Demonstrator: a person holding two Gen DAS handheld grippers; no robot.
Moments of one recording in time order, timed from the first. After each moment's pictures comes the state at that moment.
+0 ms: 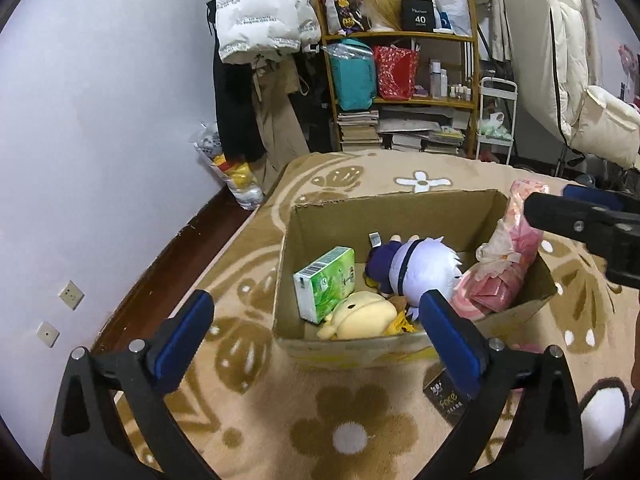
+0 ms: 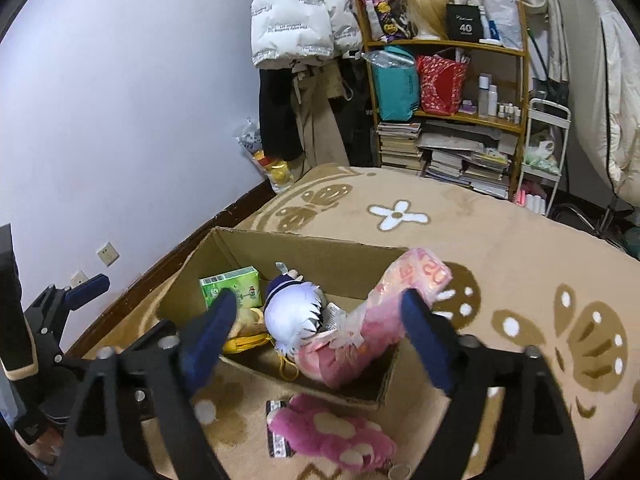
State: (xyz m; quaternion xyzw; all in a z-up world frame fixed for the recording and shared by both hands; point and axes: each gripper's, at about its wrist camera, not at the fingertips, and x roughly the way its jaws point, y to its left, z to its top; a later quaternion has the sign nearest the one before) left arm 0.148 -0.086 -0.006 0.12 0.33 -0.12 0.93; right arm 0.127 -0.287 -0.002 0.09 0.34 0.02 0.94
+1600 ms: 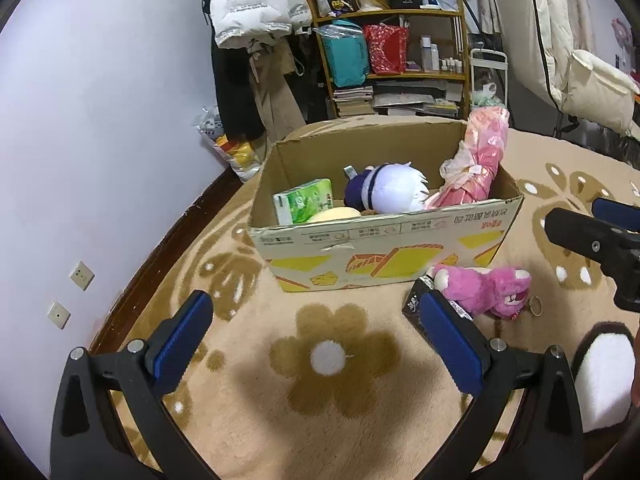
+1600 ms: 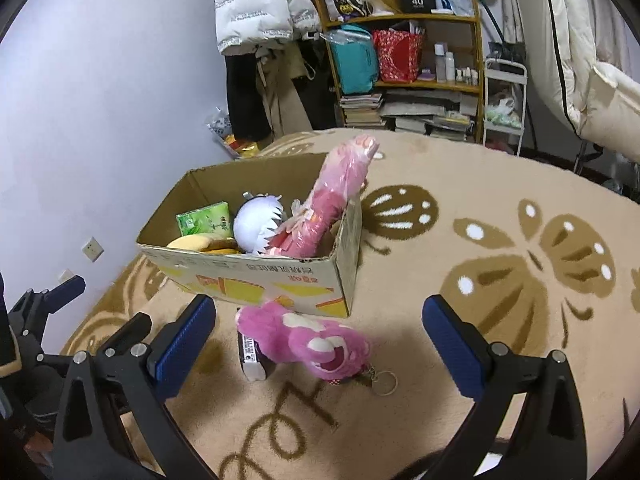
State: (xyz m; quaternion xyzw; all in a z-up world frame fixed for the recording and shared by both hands) left arm 0.080 -0.095 -0.043 0.15 0.35 -0.11 0.92; right arm 0.047 -0.296 -0.054 0.12 0.36 -0.03 0.92
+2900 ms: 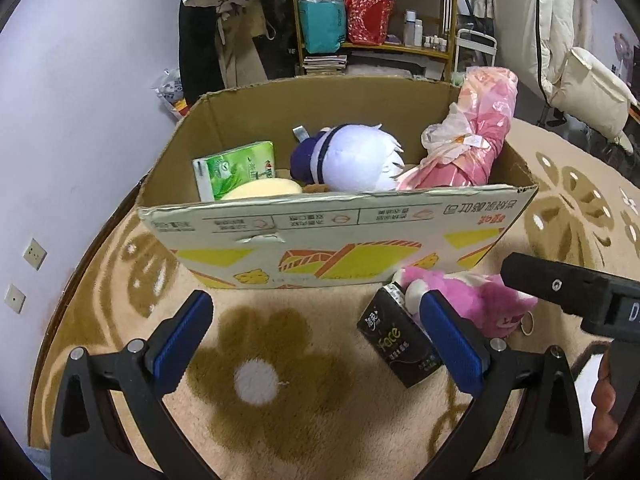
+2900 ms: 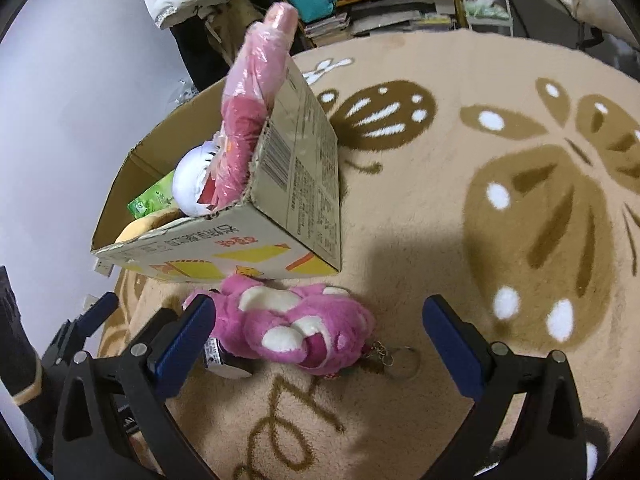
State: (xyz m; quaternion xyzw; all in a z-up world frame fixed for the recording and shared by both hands) left arm 0.125 -0.125 -0.097 0.11 0.42 -0.15 0.89; right arm 0.089 -0.331 -0.132 0.26 0.46 -0.03 0.85
